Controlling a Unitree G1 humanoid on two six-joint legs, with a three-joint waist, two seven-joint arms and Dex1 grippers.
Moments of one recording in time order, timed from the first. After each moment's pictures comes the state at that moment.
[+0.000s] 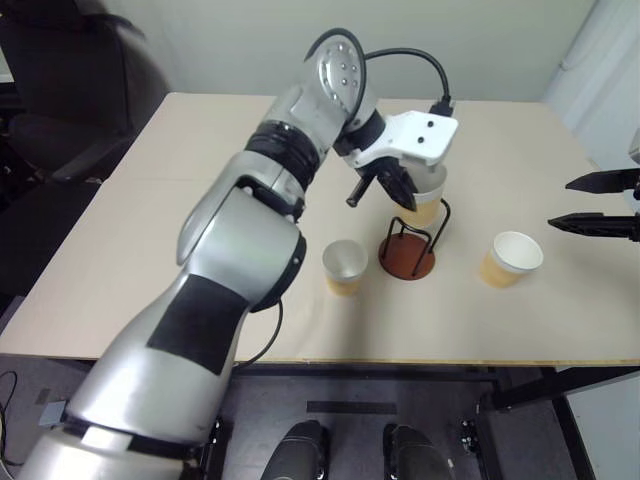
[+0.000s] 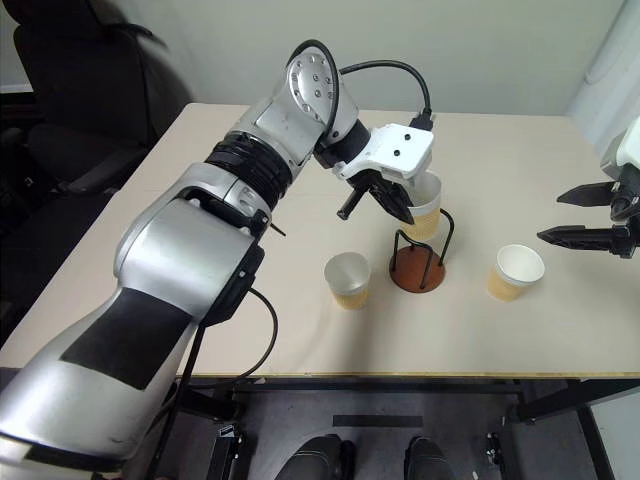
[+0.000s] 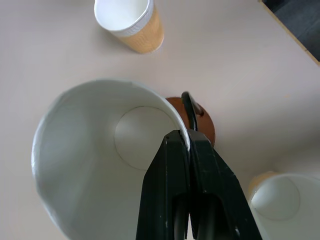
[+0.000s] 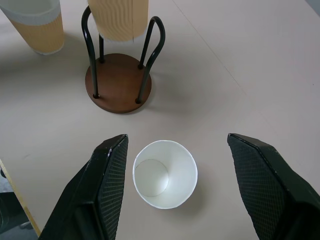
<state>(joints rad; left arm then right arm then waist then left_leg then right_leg) -1.77 0.13 -0.38 1.37 0.21 -0.31 -1.58 -0.56 -1.39 -0.18 -0.09 0.47 0.73 1.23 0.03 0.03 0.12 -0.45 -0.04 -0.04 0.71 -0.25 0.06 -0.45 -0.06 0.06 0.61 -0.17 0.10</state>
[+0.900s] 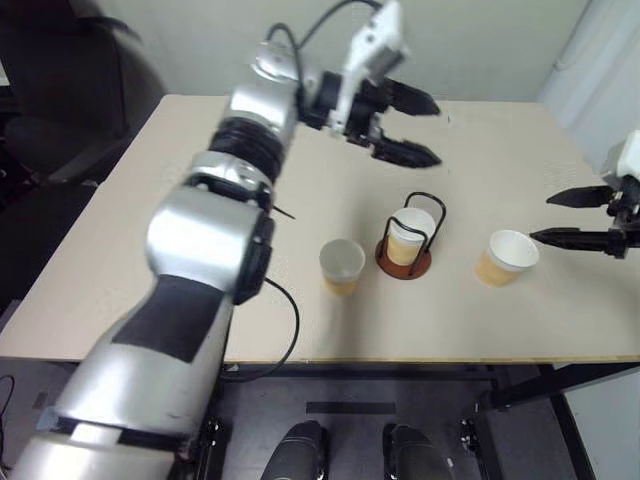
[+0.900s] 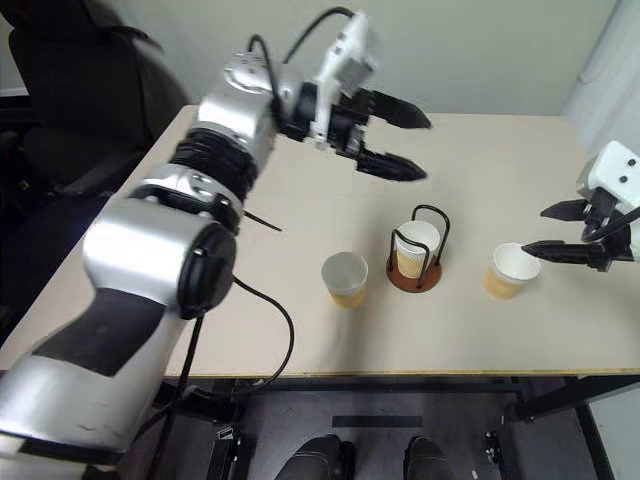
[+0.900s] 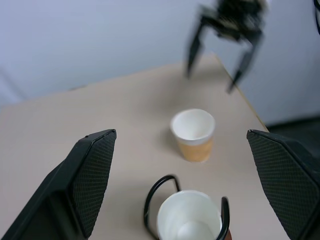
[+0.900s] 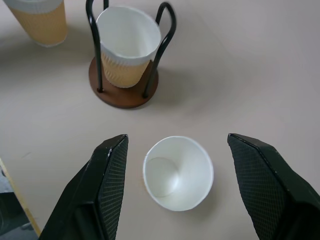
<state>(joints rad) -1.71 0.27 0.00 1.34 -0.07 0.03 -1.51 -0.48 -1.31 -0.18 -0.15 0.46 0.71 1.16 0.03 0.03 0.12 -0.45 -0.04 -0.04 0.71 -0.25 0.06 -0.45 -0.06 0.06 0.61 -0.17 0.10</state>
